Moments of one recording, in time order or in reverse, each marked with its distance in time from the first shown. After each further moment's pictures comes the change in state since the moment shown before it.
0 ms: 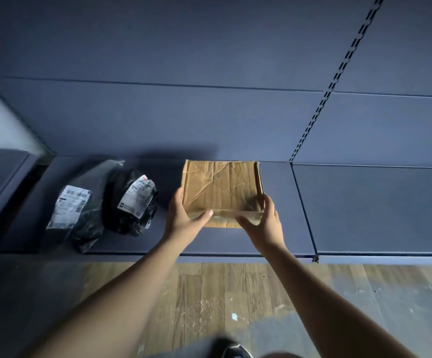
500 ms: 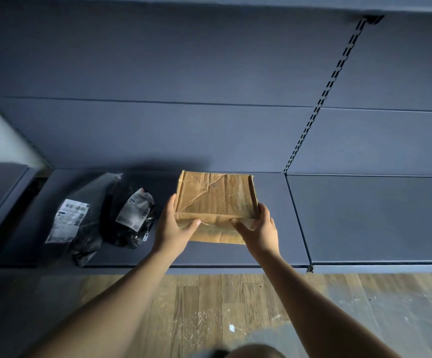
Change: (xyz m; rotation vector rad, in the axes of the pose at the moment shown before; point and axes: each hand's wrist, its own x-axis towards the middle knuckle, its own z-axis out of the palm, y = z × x) left_hand 0.004 0.006 -0.016 0.047 0.048 0.057; right_hand 0.009 -0.010 -0.003 0.027 0.045 0.042
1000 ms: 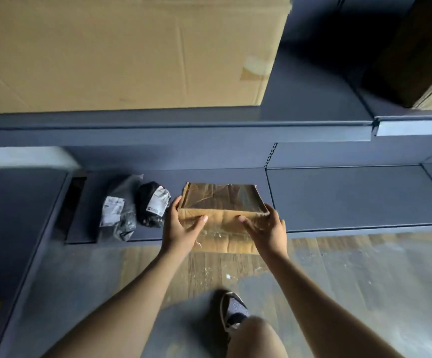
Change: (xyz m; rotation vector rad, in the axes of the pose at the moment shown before) left_hand -0.151 0.174 -0.135 -0.066 -0.004 -0.049; right_hand -0.180 -0.156 -0.153 0.097 0.083 0.074
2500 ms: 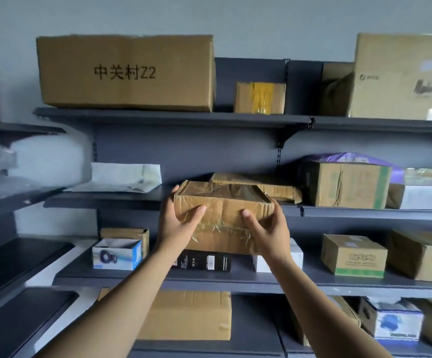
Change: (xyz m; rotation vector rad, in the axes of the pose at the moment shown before) left_hand -0.241 0.661 -0.337 -0.306 0.405 0.772; right_hand -0.226 -0.595 -0.415 0.467 0.215 -0.835
